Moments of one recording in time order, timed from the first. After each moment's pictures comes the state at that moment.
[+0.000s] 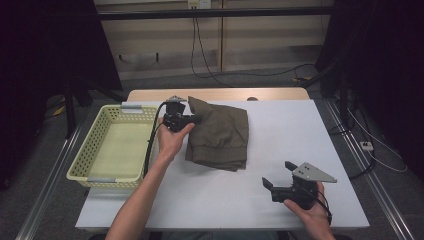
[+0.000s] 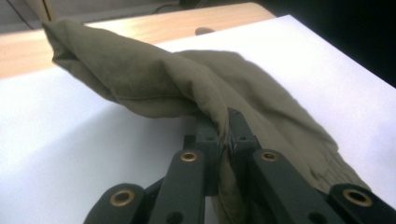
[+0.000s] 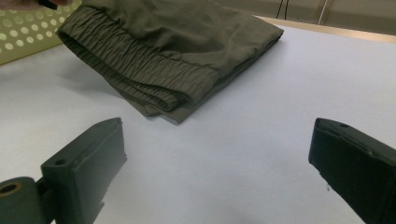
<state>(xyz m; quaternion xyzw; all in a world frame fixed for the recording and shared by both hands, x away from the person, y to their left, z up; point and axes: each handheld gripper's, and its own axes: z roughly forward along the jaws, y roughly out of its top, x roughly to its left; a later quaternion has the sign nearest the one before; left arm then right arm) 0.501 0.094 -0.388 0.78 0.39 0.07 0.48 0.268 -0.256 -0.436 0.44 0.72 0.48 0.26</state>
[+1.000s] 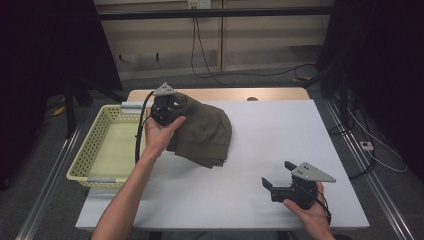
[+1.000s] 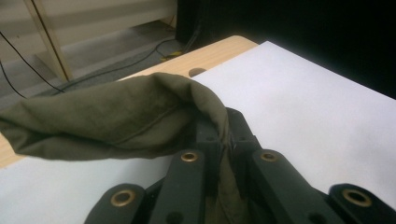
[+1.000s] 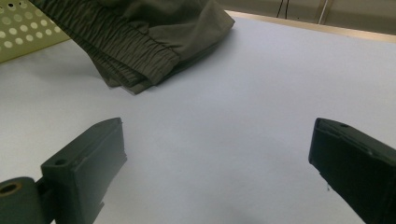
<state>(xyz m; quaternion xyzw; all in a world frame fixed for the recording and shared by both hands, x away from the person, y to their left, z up) 0.479 0.117 -0.331 0.79 0.32 0.13 0.50 0.269 -0.254 -0.436 0.44 0.72 0.47 0.26</state>
